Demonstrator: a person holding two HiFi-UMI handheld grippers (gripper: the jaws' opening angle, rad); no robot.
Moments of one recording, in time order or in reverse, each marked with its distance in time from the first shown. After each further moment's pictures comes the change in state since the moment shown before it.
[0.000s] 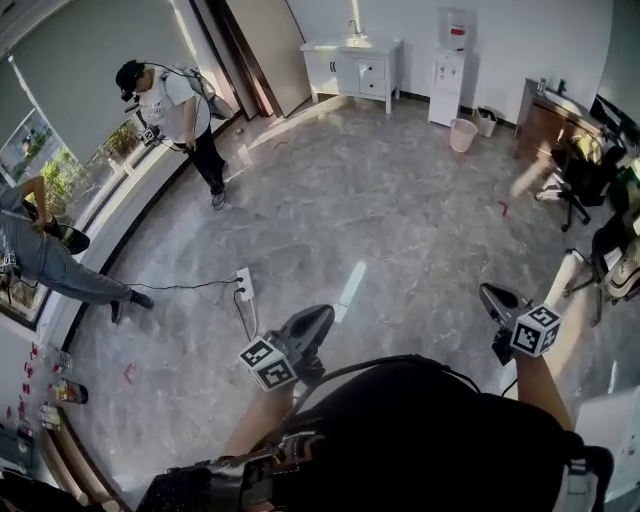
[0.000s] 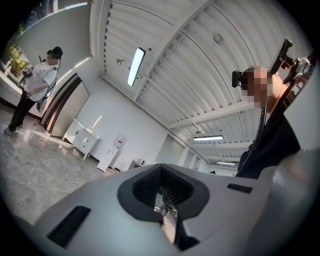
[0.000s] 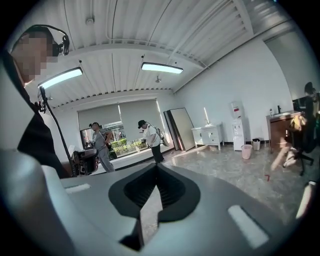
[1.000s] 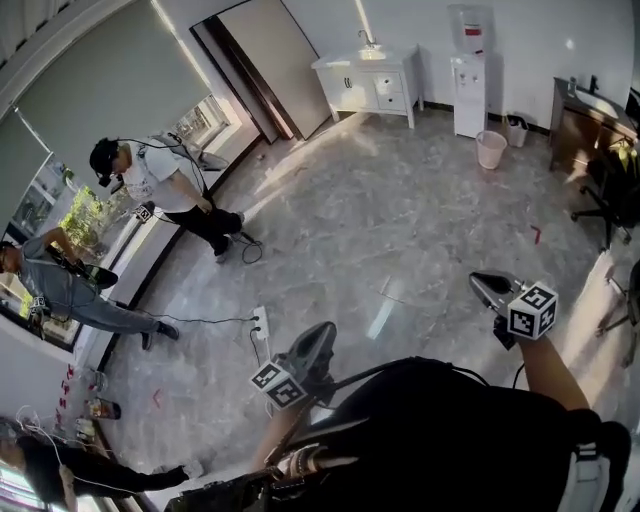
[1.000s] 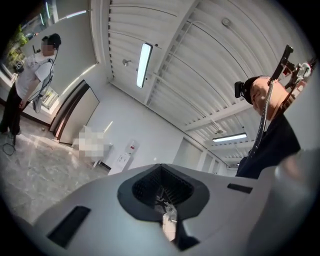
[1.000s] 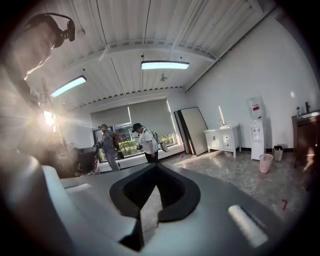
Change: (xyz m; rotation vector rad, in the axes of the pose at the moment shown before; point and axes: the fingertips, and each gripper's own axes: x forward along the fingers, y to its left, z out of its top) left arm 0.270 0.091 0.029 0.013 -0.067 0.165; right arm 0.137 -0.271 0.123 -0.064 0.009 0.205
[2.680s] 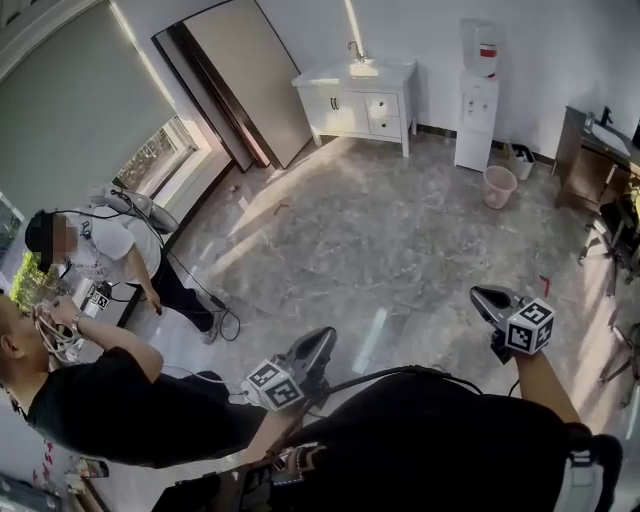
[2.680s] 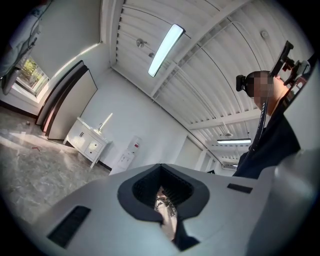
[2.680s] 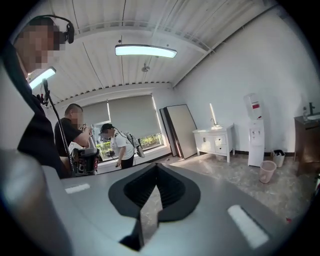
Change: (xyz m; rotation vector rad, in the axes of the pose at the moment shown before) left arm 0.267 0.405 0.154 -0.048 0.105 -0.095; right arm 0.361 -0.264 0.125 0.041 0.023 -0.132
